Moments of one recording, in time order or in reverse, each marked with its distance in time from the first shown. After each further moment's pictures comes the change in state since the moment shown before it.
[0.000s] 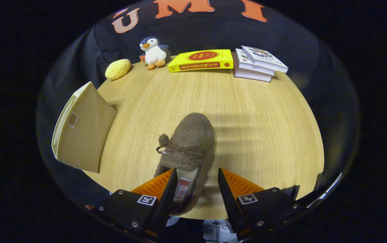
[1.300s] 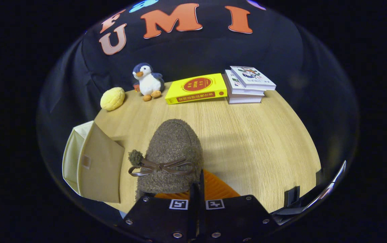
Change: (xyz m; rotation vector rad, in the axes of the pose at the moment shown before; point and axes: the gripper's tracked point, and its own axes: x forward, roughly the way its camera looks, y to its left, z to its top) arm -0.062 0.048 0.102 0.173 -0.188 -0.049
